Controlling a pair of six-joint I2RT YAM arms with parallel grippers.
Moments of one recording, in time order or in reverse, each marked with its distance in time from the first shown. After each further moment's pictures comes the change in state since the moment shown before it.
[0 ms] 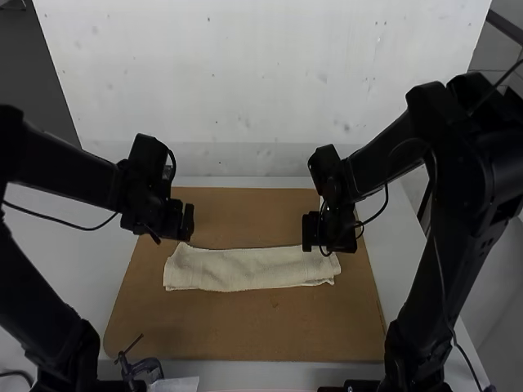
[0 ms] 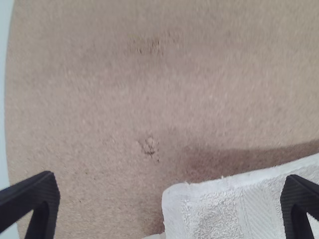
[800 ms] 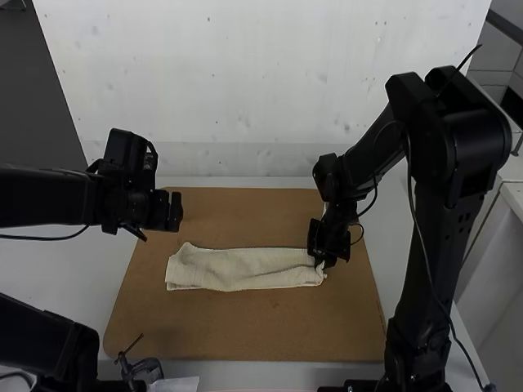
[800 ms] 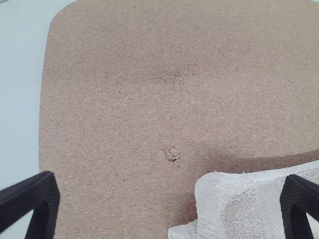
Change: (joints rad) left arm 0.050 -0.211 -0.081 -0.003 0.003 0.018; right arm -0.074 0.174 0.080 -0.085 -0.203 0.126
